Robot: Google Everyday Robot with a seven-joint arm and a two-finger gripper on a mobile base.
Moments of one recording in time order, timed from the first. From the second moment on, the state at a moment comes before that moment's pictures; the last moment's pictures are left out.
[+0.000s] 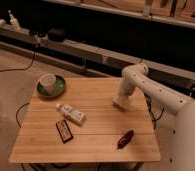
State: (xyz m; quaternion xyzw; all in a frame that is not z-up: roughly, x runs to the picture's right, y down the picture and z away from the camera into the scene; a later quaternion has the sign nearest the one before) arm 0.166 0.061 0.917 -0.27 -0.06 0.04 0.96
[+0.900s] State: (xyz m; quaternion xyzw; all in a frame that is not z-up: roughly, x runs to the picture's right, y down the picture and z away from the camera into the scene) arm 0.004 0.096 0.915 -0.30 -0.13 -0.10 0.94
